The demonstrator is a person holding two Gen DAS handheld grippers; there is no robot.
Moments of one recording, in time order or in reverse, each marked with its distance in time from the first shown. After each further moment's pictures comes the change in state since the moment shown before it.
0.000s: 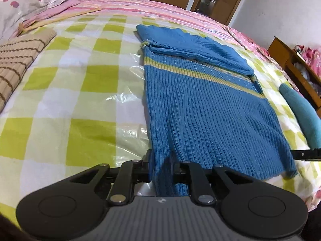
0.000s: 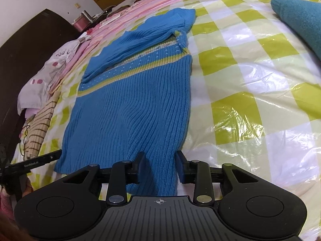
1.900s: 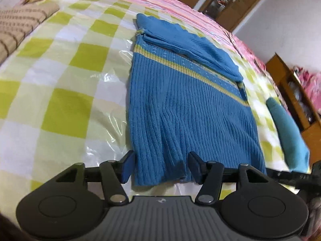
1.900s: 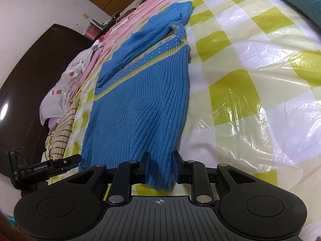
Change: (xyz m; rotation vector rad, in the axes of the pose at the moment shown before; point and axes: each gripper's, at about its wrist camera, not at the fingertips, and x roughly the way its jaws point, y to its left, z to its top) left arm -0.005 -0.015 -0.008 -0.184 0.042 -0.094; right arm -0.007 -0.030 -0.014 0.101 0.009 0.169
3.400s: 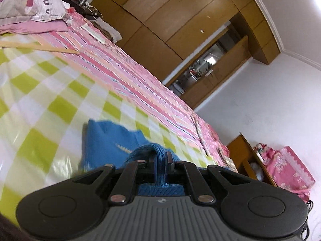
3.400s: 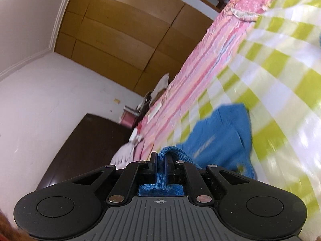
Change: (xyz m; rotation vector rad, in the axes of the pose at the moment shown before) left arm 0.049 -0.005 0.188 -0.130 -0.413 -0.283; right arm 0.035 0.015 0.187 0.200 -0.450 0.302
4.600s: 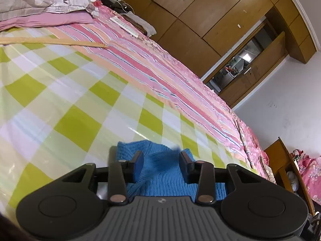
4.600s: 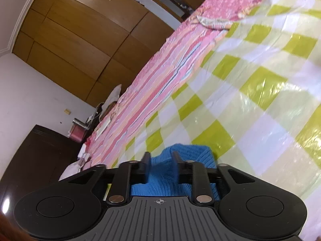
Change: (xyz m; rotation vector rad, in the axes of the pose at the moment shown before) left arm 0.082 0.038 0.032 -0.034 0.028 0.218; right arm 0.095 -0.047 0.049 -0.015 -0.065 -0.294
